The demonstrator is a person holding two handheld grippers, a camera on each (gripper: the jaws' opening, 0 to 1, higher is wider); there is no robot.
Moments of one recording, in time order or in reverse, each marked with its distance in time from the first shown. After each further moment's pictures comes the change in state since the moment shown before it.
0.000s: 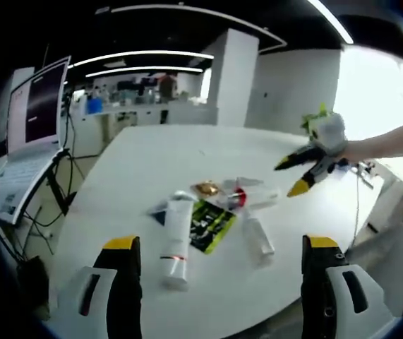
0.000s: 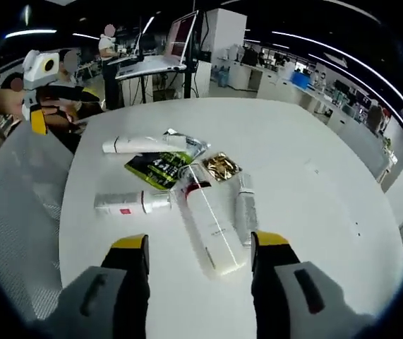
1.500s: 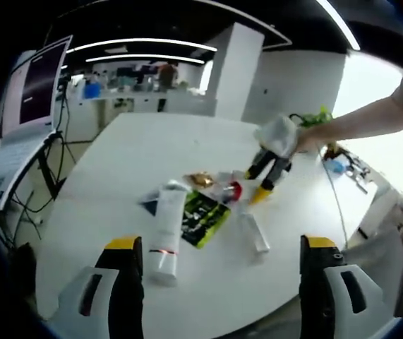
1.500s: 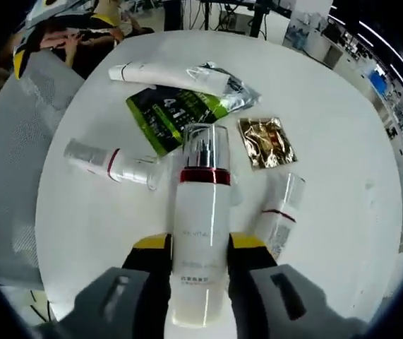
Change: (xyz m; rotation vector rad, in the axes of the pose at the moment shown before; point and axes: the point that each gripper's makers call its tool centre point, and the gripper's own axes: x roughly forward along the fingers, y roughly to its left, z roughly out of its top) left arm 0.012 -0.006 -0.009 -0.067 0.049 -0.046; right arm 0.082 -0.005 -0.027 -0.228 0.431 0.301
